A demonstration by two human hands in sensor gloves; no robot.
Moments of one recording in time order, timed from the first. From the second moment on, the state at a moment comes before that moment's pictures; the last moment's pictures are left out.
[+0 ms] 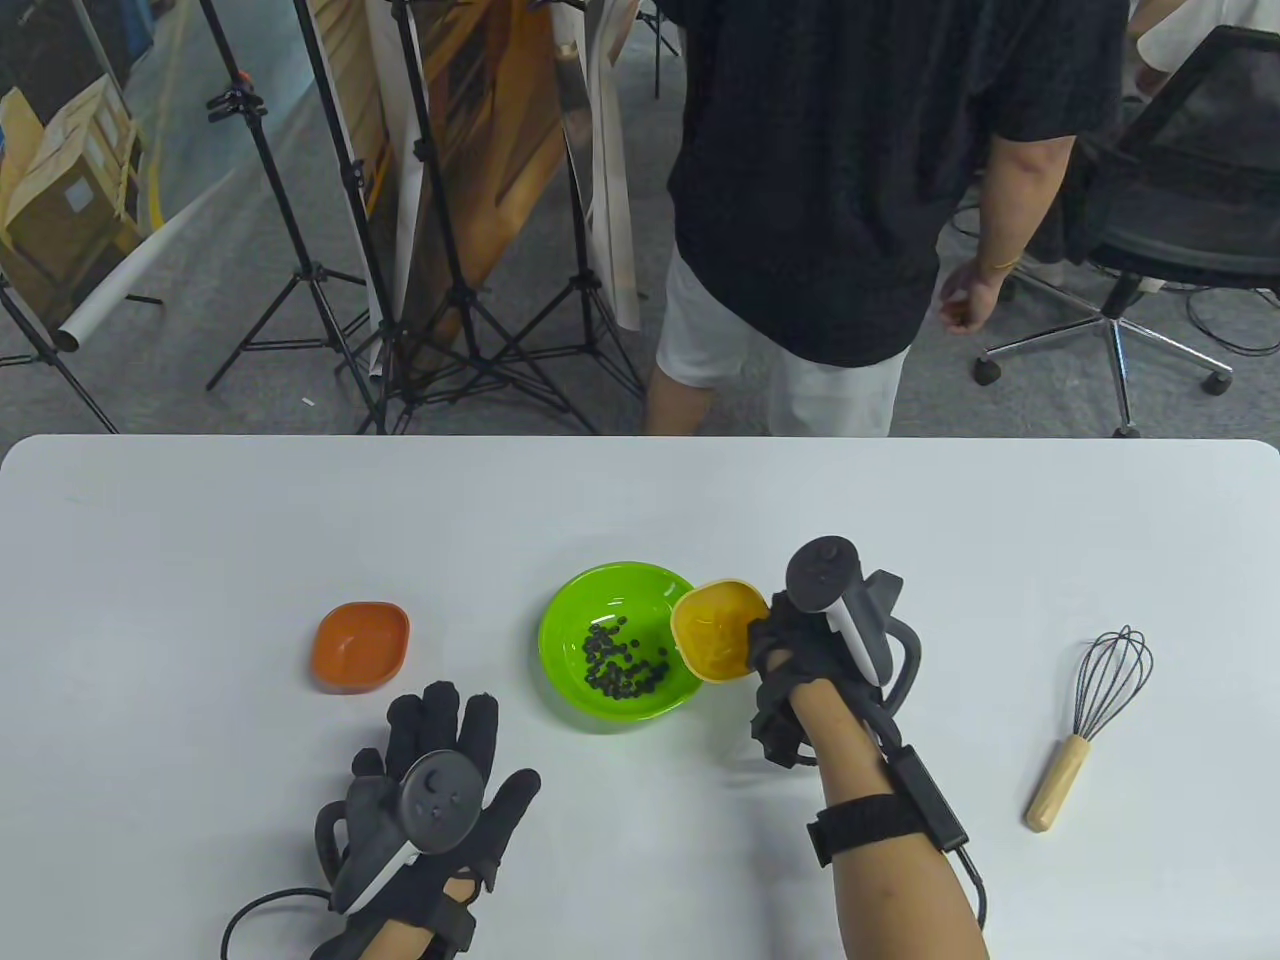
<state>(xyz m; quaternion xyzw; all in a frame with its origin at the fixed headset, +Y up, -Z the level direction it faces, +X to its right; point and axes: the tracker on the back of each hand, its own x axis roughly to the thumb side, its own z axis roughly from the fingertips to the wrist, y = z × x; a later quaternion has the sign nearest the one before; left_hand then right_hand) -0.204 -0.724 -0.241 -0.01 -0.03 0.14 0.99 0.139 -0.698 -0.397 -0.15 0.04 0.96 0.22</state>
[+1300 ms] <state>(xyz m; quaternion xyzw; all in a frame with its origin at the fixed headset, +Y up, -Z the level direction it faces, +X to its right) -0.199 -0.725 -0.241 -0.02 -0.05 0.13 0.99 0.089 -0.727 -0.416 -0.12 -0.01 0.97 0.22</state>
